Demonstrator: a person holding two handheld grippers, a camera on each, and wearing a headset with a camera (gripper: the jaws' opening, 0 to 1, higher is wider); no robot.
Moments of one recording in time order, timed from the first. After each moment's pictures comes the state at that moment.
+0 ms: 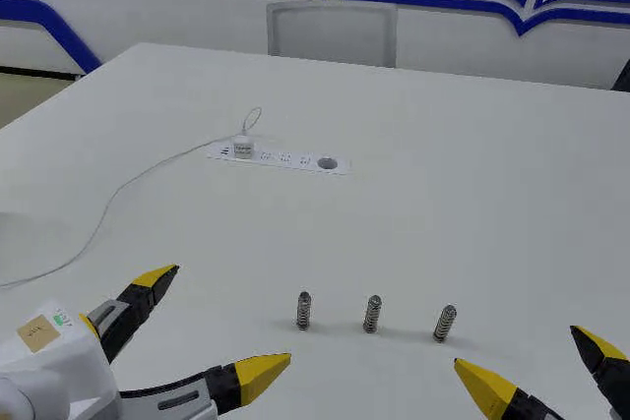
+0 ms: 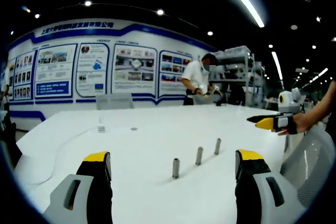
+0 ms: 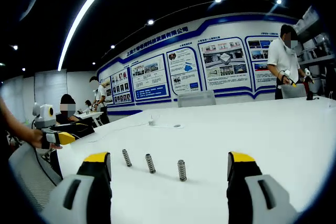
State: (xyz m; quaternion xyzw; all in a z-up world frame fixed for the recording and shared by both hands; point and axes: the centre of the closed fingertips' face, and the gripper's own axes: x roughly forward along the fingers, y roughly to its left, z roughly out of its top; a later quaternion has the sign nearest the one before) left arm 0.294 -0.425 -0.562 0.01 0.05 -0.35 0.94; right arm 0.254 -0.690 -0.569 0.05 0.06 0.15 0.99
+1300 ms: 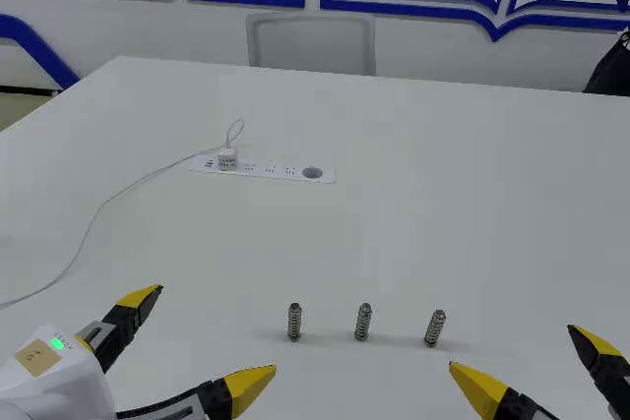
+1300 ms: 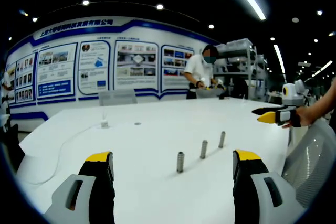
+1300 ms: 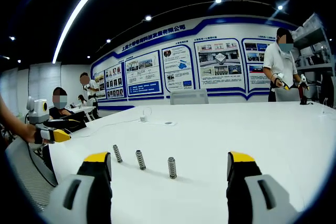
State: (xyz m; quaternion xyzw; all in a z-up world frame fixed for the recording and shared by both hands) left arm 0.296 -0.423 -0.572 0.01 0.07 -0.35 0.94; right arm 0.256 -0.703 -0.574 0.03 0.07 0.12 0.99
